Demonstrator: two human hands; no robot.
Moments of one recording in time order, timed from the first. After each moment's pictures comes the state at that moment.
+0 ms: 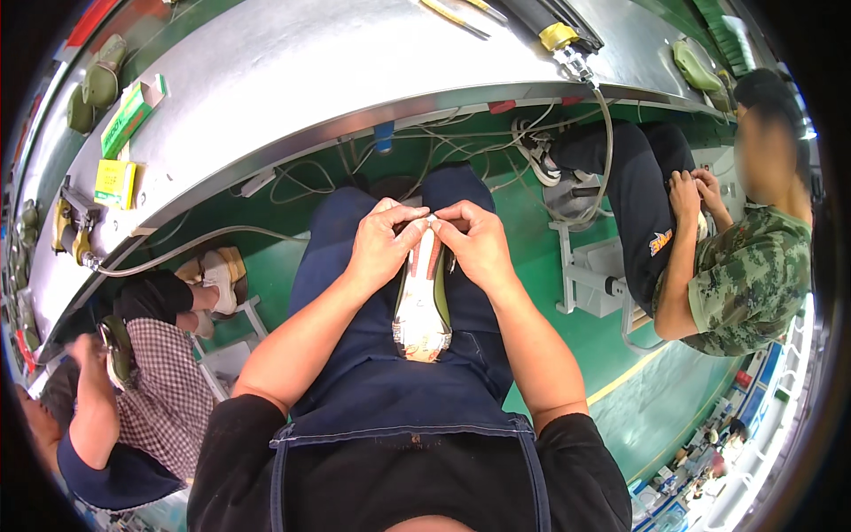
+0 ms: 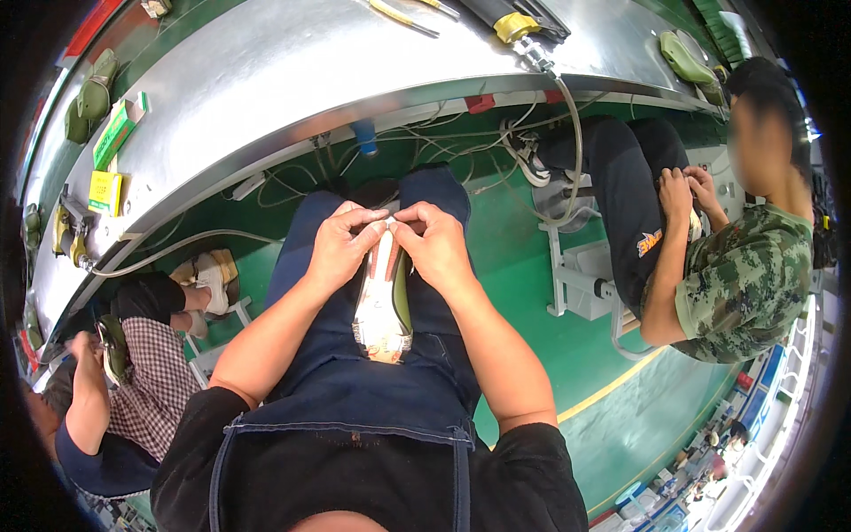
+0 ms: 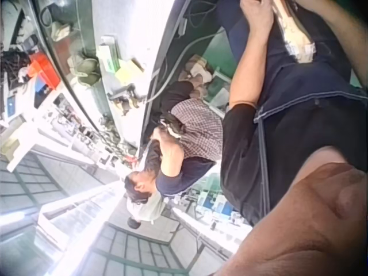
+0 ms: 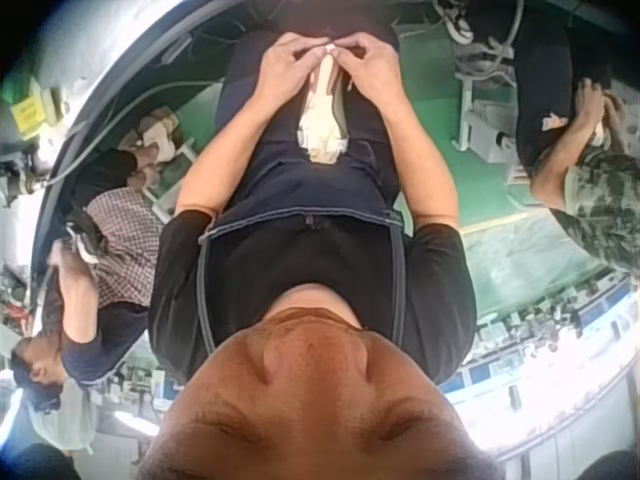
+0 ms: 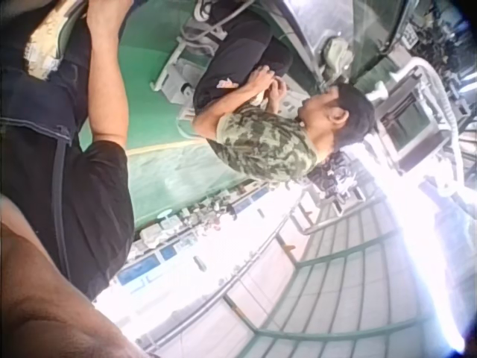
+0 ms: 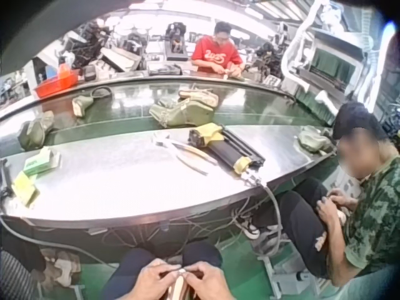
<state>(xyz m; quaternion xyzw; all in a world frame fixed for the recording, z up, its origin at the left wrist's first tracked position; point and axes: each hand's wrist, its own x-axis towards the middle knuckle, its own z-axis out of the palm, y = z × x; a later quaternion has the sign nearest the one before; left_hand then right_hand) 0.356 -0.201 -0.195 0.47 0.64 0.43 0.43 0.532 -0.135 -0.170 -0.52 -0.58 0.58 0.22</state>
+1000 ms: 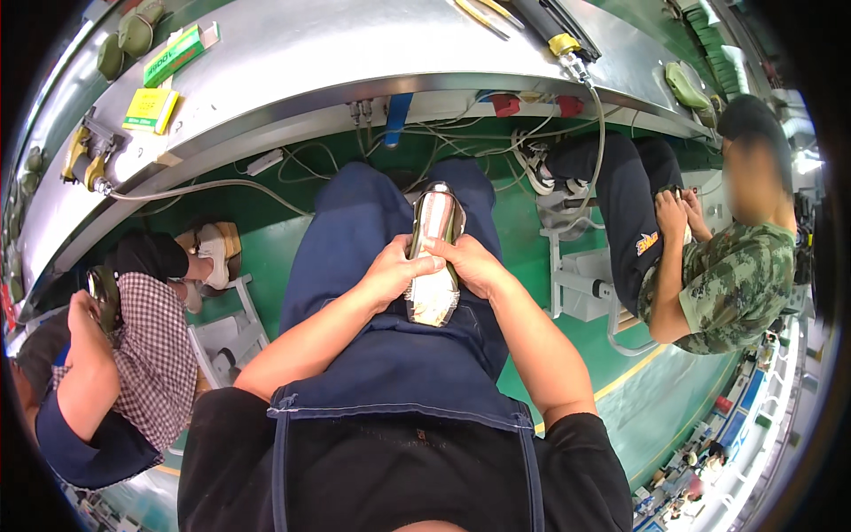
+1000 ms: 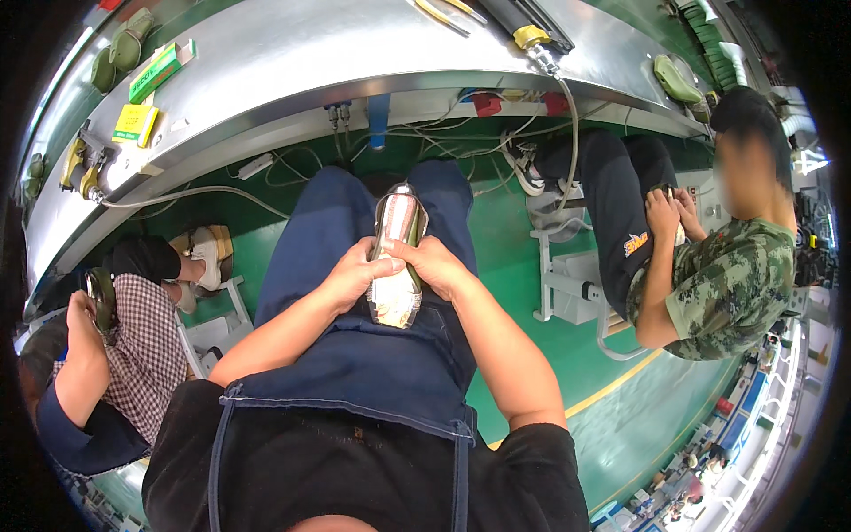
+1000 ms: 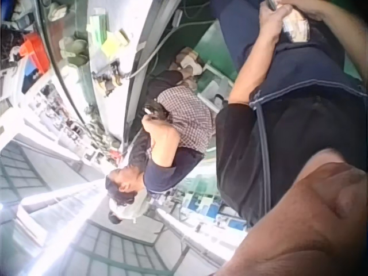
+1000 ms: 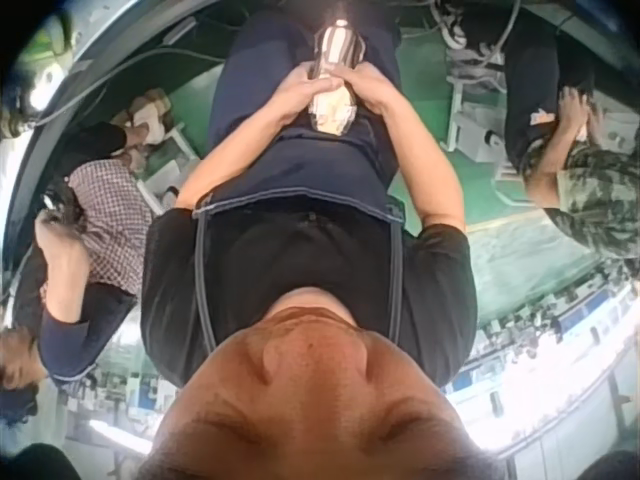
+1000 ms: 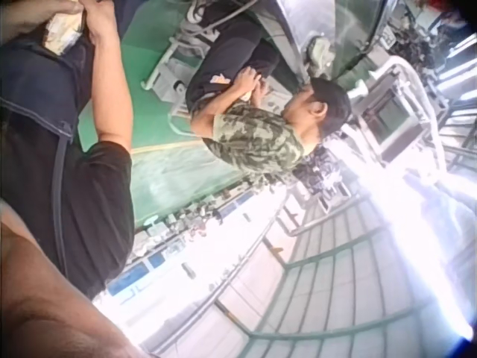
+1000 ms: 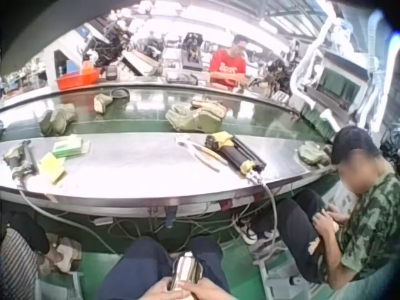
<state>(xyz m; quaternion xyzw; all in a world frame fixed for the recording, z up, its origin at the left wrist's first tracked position) 0.385 -0.294 -0.181 0.21 0.50 0.44 0.72 0.550 -0.200 -0.171 -0.49 -0.39 0.78 0.03</state>
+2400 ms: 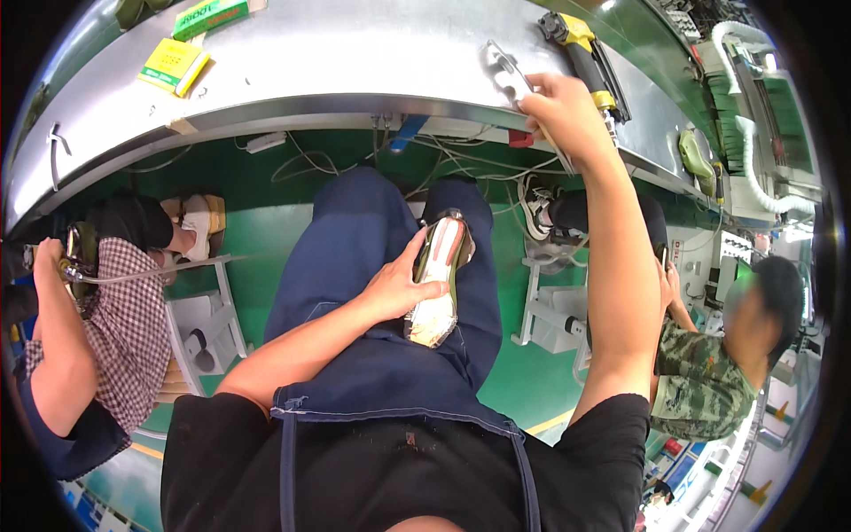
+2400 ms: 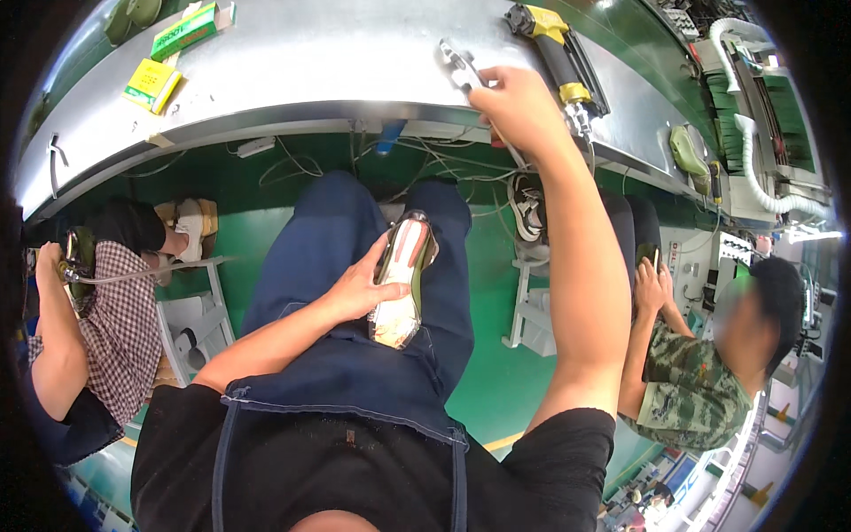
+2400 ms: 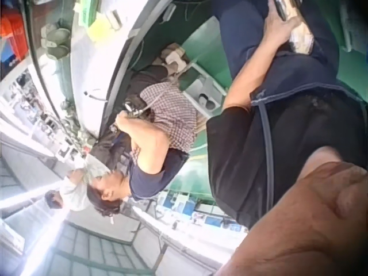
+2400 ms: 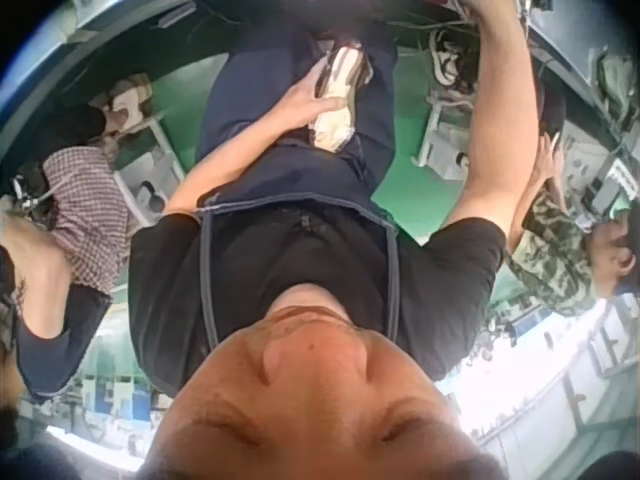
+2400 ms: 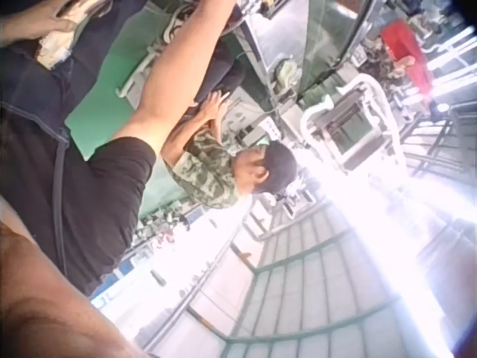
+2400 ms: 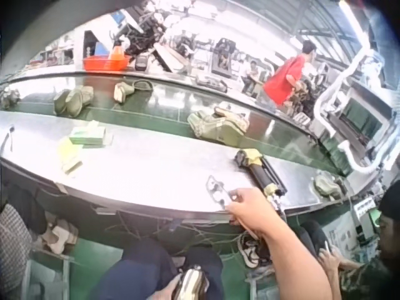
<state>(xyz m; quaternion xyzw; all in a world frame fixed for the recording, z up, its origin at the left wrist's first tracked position) 0.374 -0.292 -0.189 0.36 0.60 0.37 0.61 0.439 0.011 -0.003 -0.47 -0.80 0.38 0.05</state>
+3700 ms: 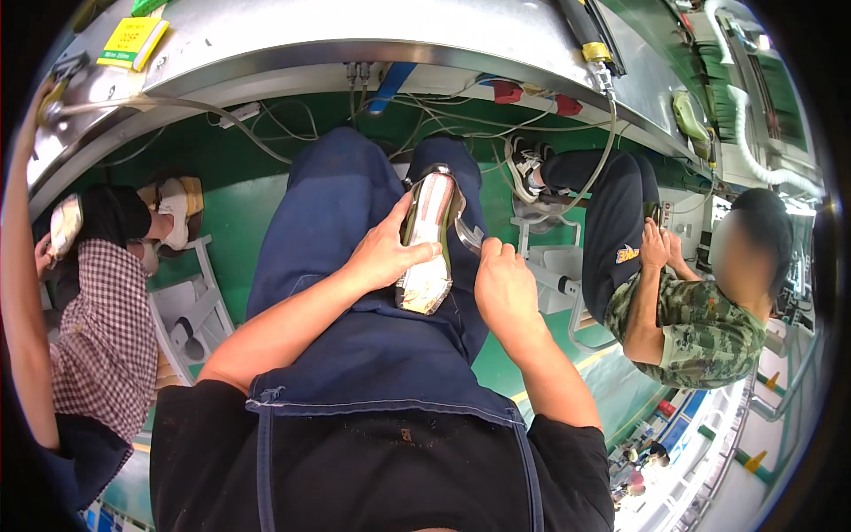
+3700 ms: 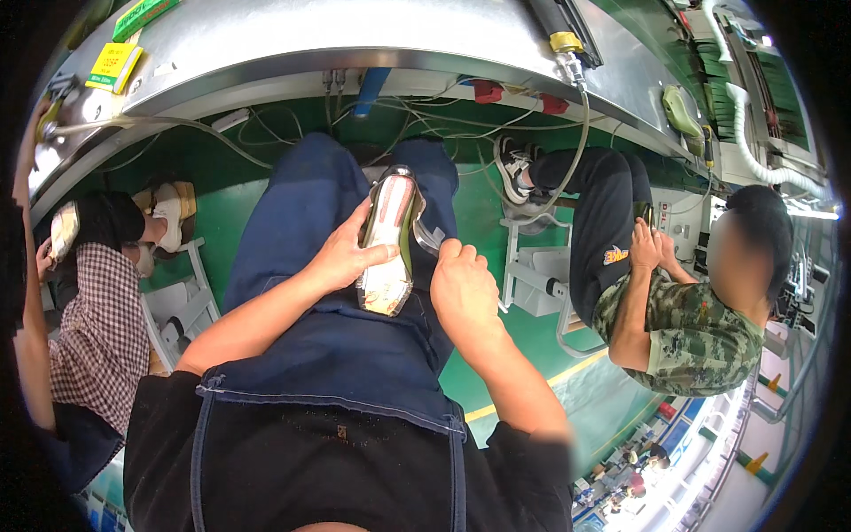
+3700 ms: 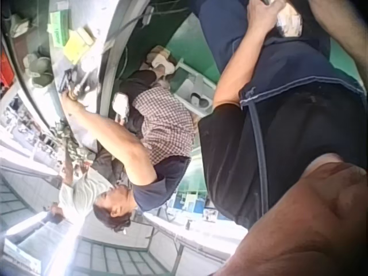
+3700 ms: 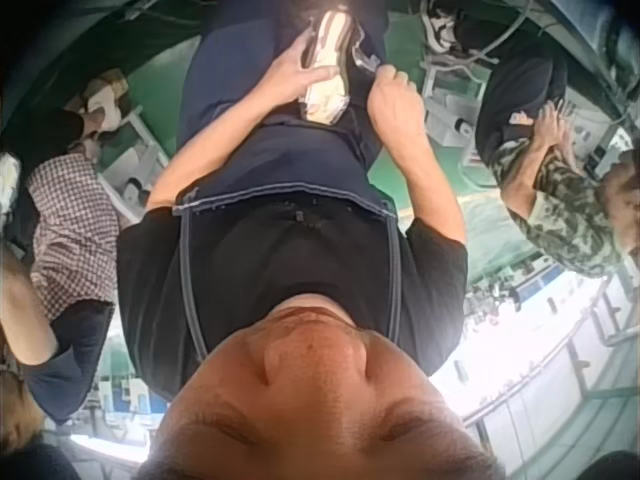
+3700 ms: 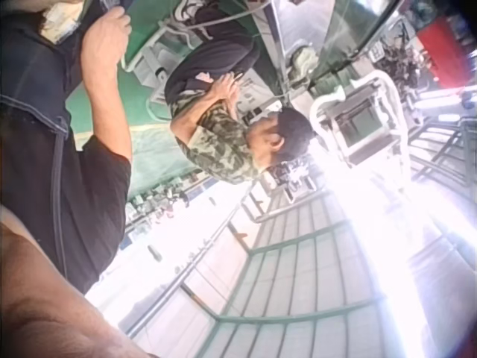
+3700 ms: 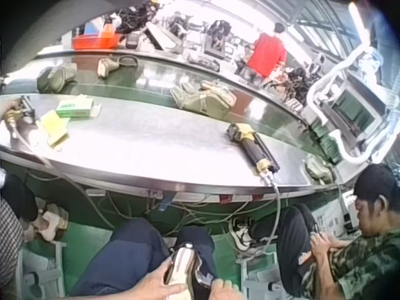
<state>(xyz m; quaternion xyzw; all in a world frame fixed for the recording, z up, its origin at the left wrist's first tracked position) 0.381 -0.291 -0.205 0.35 0.59 0.42 0.60 0.571 -0.223 -0.094 -0.46 -0.87 0.04 -0.19</state>
